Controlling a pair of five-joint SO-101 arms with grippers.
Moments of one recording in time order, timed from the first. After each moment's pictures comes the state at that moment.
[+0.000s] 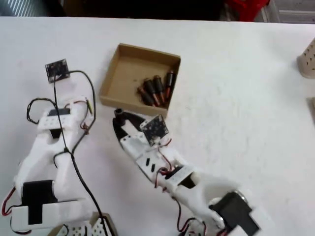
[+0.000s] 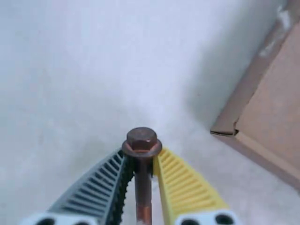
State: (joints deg) left arm -13.2 -7.3 45.0 29.0 17.0; right arm -44.7 -10.1 76.7 -48.4 -4.5
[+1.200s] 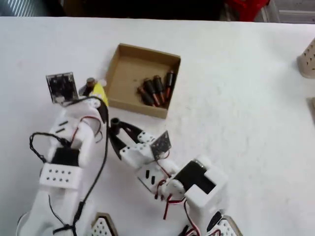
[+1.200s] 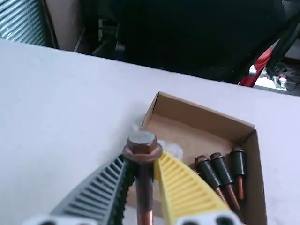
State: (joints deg) left arm 0.0 -53.0 70.1 11.2 17.0; right arm -47.9 17.3 76.6 -84.3 -8.5
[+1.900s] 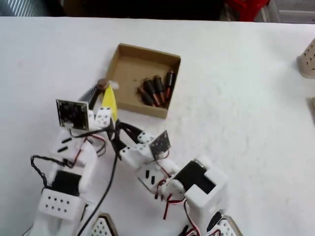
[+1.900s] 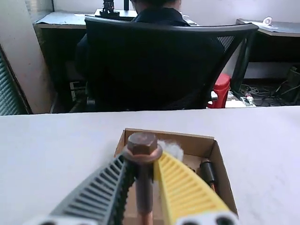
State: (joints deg) left arm 7.1 -75.7 76.9 17.0 7.8; right arm -47.9 17.3 76.6 -83.0 -8.5
